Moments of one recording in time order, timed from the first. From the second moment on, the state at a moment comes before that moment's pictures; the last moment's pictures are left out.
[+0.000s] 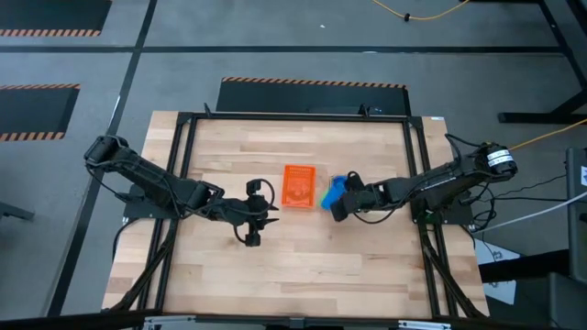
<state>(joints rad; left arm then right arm) -0.36 1.34 0.91 -0.16 -0.42 -0.15 0.18 1.42 0.65 -0.27 0.31 1.18</state>
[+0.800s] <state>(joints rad) -0.36 1.34 0.91 -0.17 -0.42 -0.15 0.24 1.36 0.65 -0.38 0.08 1.17</state>
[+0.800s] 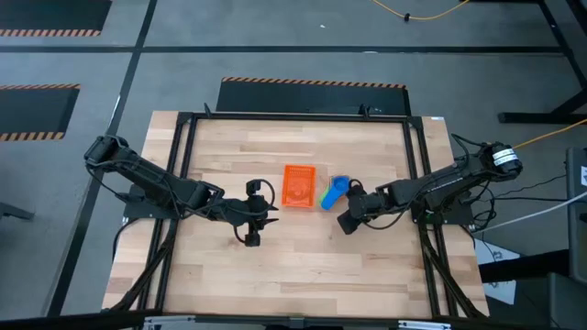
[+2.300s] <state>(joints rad) -0.36 1.34 0.91 -0.17 -0.42 -0.15 0.31 1.36 0.63 -0.11 0.05 1.04</state>
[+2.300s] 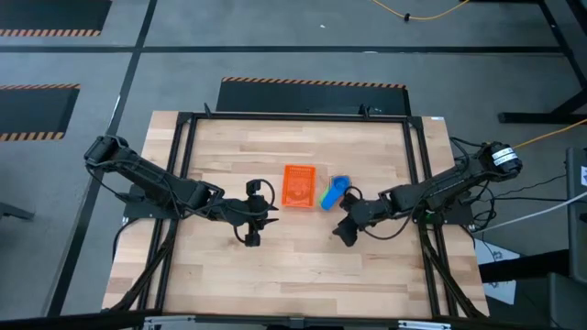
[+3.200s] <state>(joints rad) -0.36 1.34 0.91 -0.17 -0.42 -0.15 0.34 1.36 0.63 -0.32 -0.04 1.30</state>
